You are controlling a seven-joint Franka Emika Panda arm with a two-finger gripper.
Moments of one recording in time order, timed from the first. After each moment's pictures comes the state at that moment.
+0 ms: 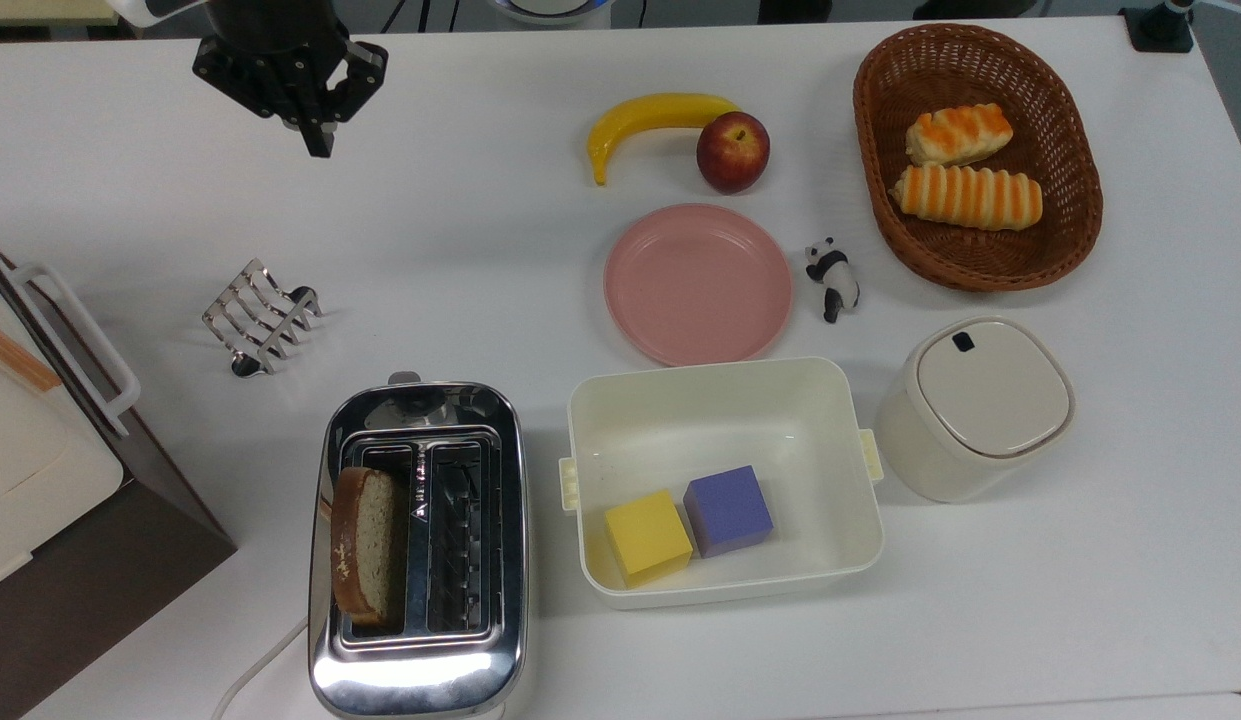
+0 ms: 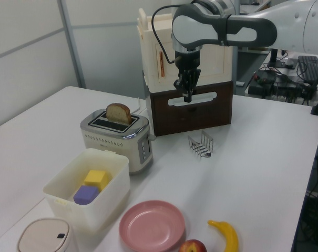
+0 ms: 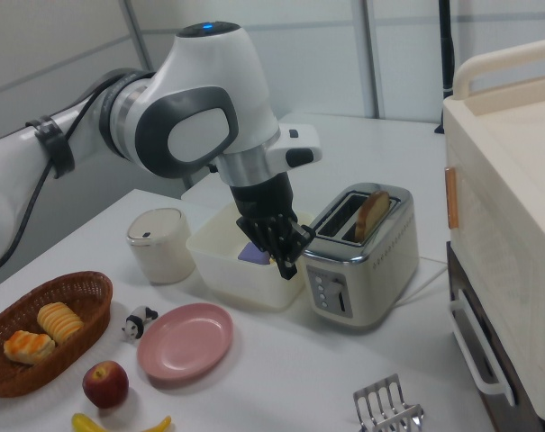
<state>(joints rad) -0.05 0.24 -0.17 -1.37 0.01 1.66 -0.18</state>
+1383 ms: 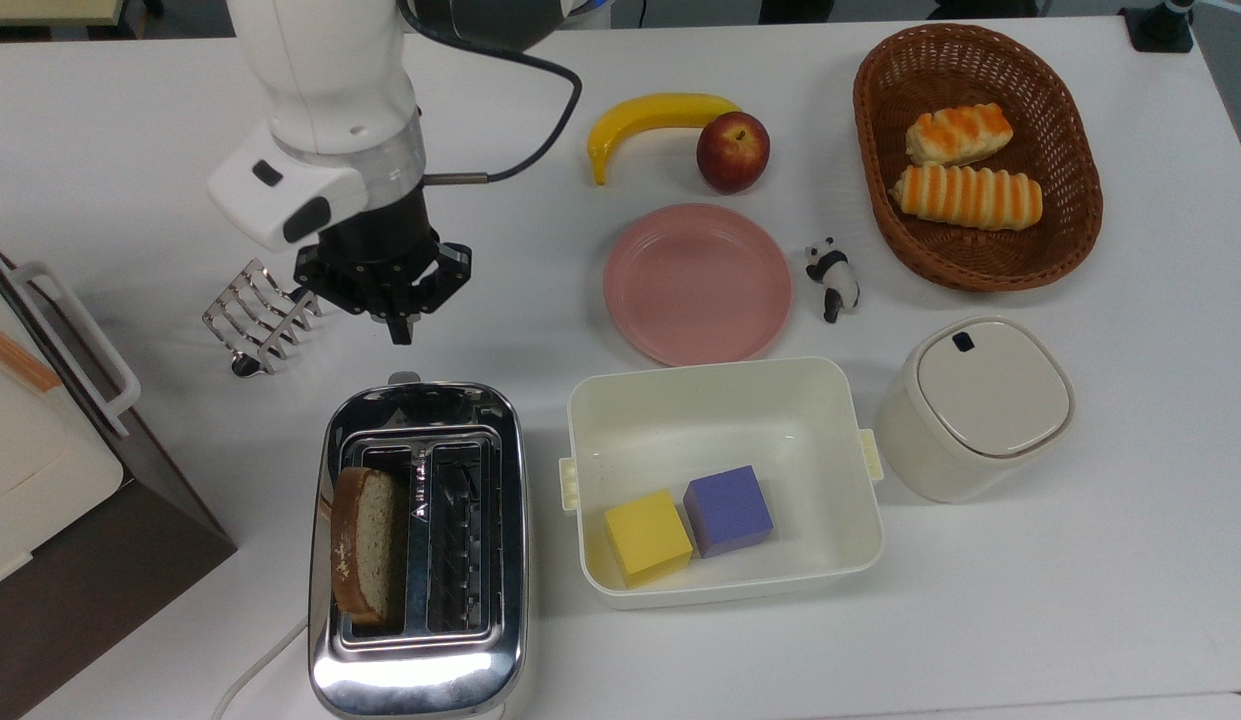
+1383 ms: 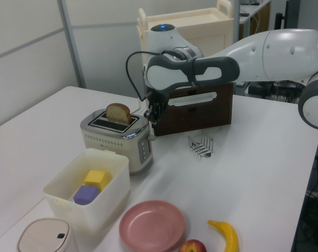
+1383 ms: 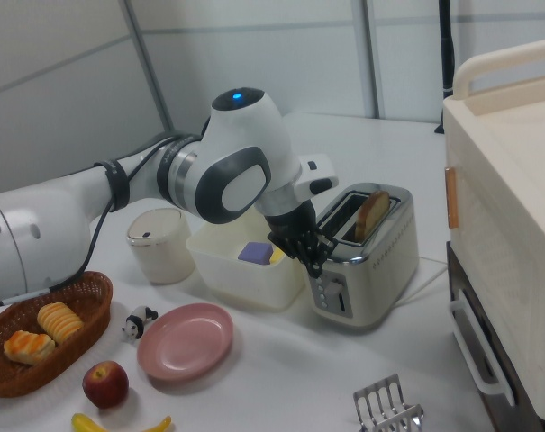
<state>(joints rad) 0.01 0.44 -0.14 -1.38 0.05 2.01 -0.18</state>
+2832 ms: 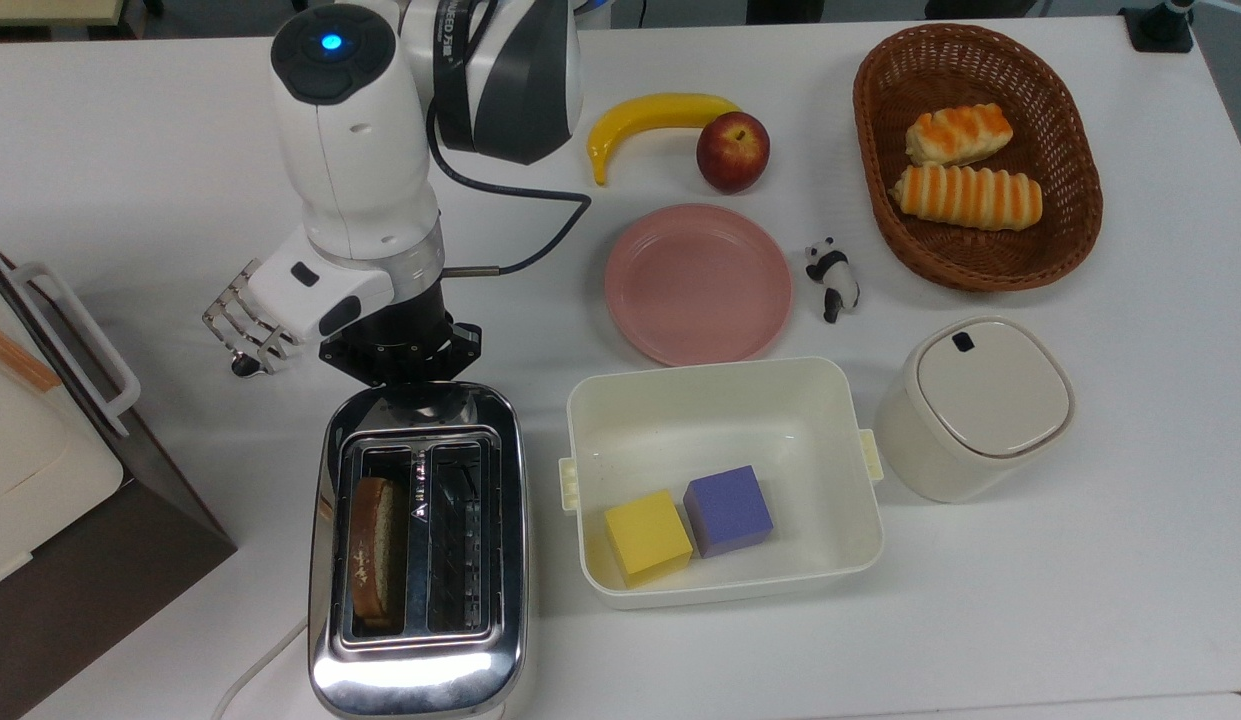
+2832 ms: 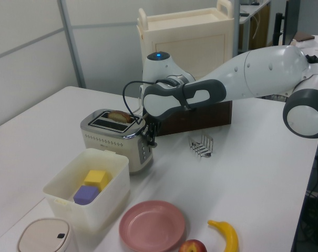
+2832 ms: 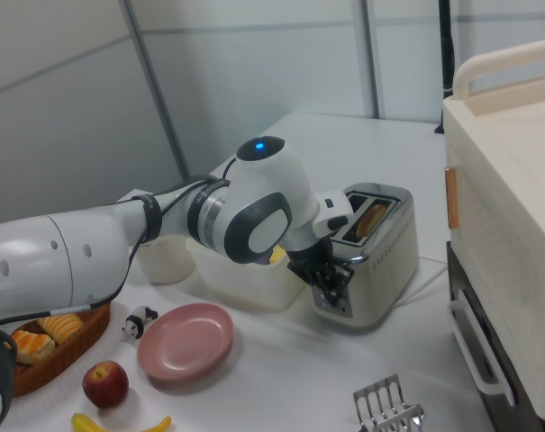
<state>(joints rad) 0.00 0.55 -0.13 -1.41 0.05 2.18 -0.18</state>
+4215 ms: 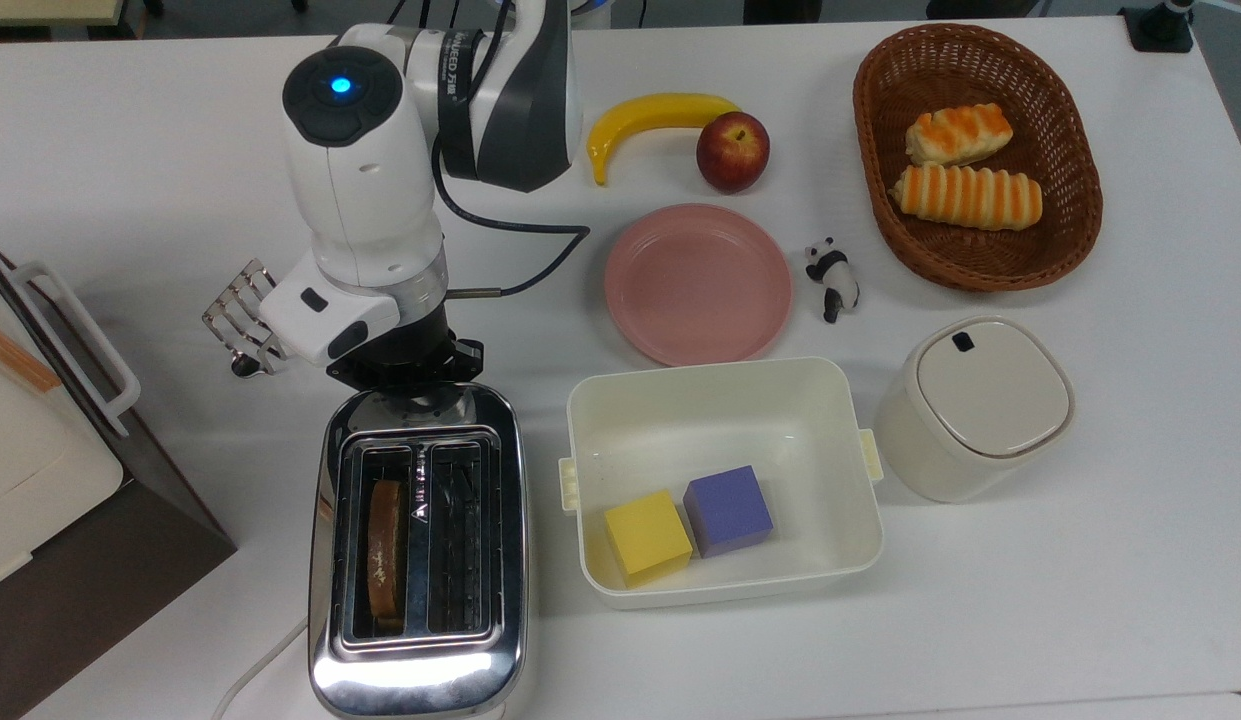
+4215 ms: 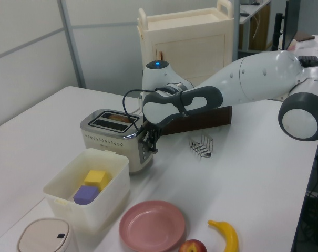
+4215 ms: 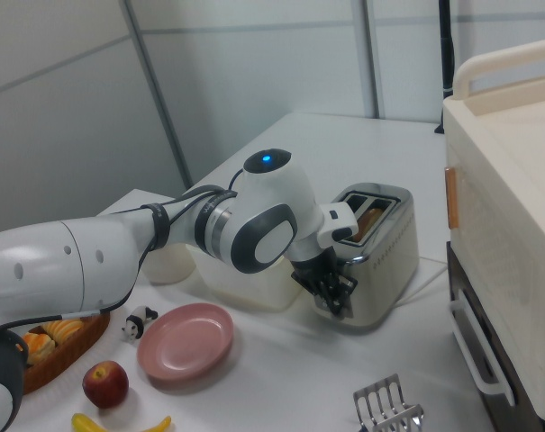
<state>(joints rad) 0.00 0.59 -0.13 -1.41 0.05 2.20 -0.18</state>
